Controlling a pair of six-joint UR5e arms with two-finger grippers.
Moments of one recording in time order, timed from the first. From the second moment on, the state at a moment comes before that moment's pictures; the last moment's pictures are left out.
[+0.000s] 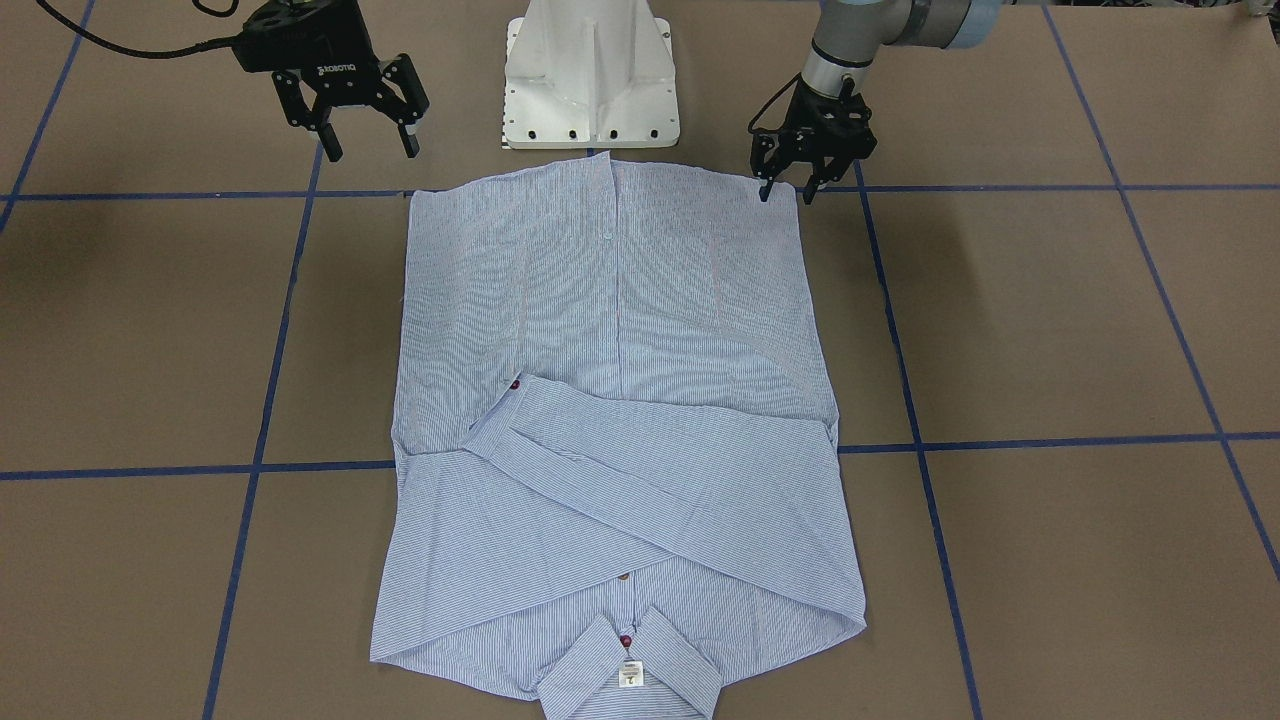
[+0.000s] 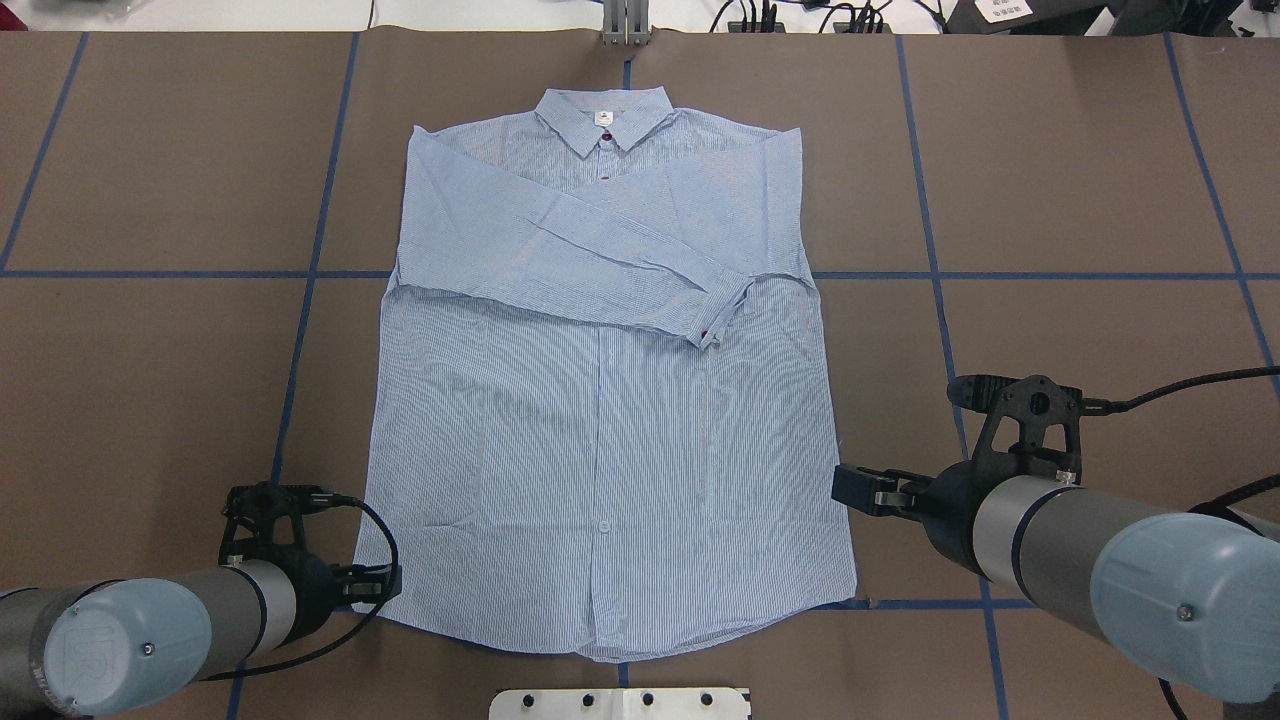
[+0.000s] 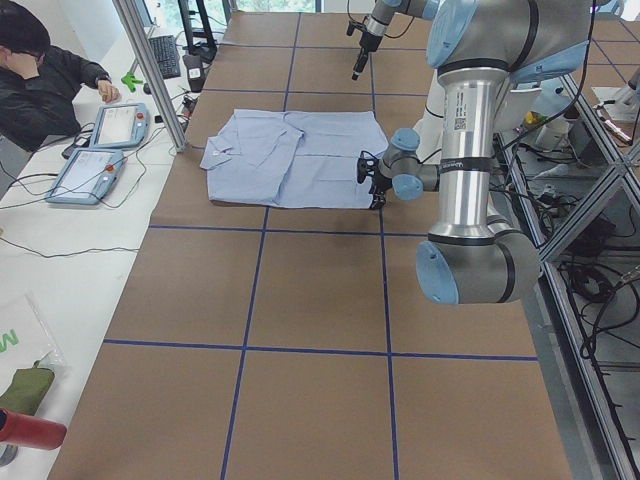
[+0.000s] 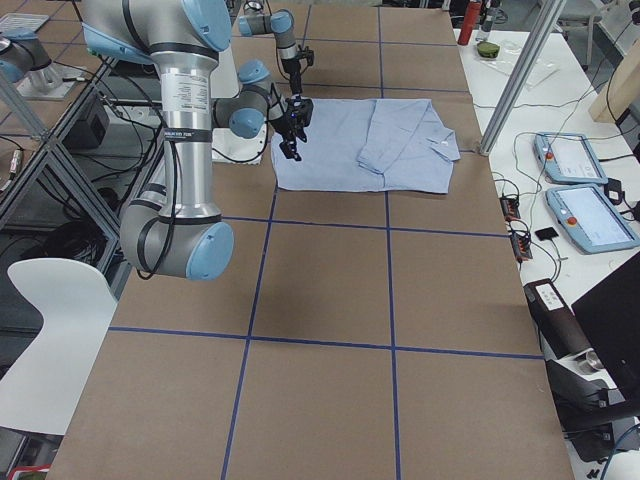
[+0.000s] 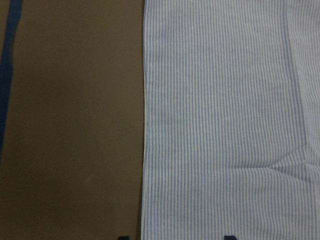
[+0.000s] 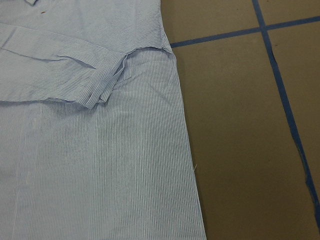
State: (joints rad) left arm -0.15 -1.56 -2.06 -2.03 -1.46 -1.48; right arm 0.24 -1.55 2.39 -1.48 1.38 1.53
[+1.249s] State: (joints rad) left arm -0.13 -1.55 -2.06 -2.03 -1.48 -1.49; right arm 0.24 -1.55 2.39 -1.48 1.37 1.53
